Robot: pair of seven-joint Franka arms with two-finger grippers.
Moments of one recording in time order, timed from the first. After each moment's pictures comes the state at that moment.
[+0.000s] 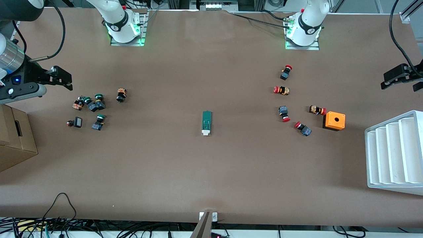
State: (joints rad) left arm 0.14 0.10 -0.08 -1.41 0.02 1.49 0.14; right arm 0.09 0.10 0.00 -1.52 -0.05 1.61 -0.19
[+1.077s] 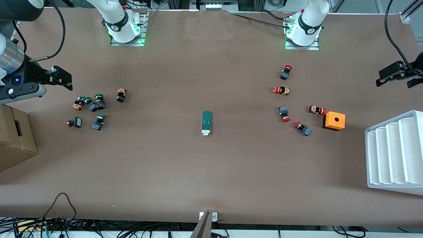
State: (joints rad) left arm 0.14 0.09 -0.09 -1.41 -0.01 1.47 0.09; right arm 0.09 0.10 0.00 -1.52 -0.05 1.61 -0.19
